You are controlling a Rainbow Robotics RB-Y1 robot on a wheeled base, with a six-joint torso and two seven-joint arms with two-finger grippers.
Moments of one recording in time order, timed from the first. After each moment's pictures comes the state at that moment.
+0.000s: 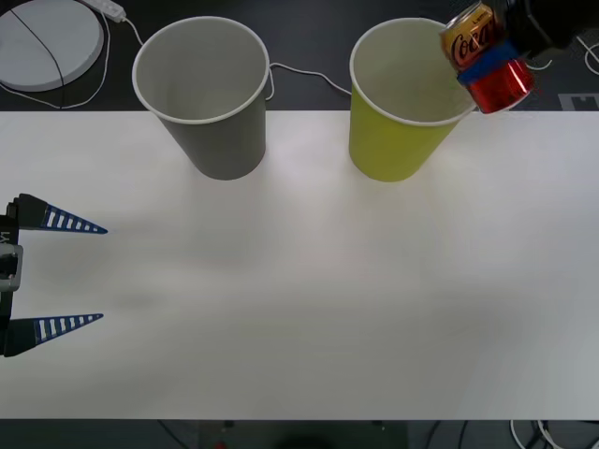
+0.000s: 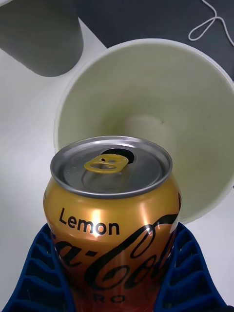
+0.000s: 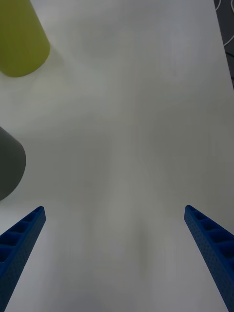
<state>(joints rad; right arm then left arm) -1.14 -1.00 0.35 -1.43 1.80 -1.57 -1.20 0.26 1.13 0.26 -2.01 -1.31 -1.13 -0.09</state>
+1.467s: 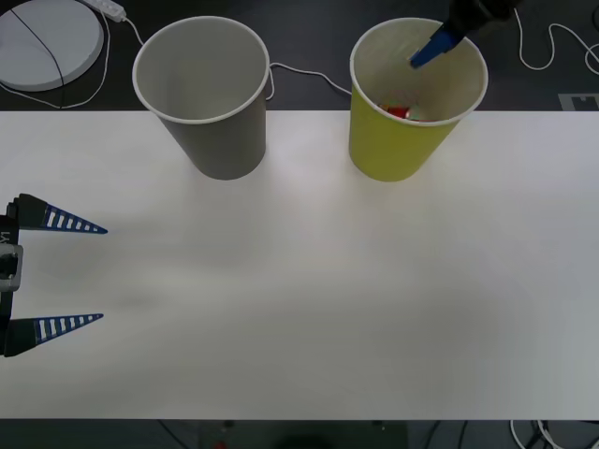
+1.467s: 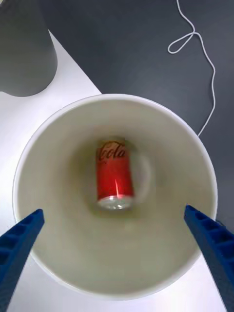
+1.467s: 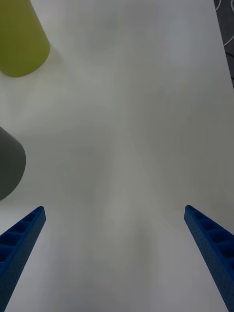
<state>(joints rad) -1.29 -0.84 0.40 -1.22 1.98 -1.54 -1.10 0.26 1.13 0.26 -2.01 -1.31 -1.13 -0.09</state>
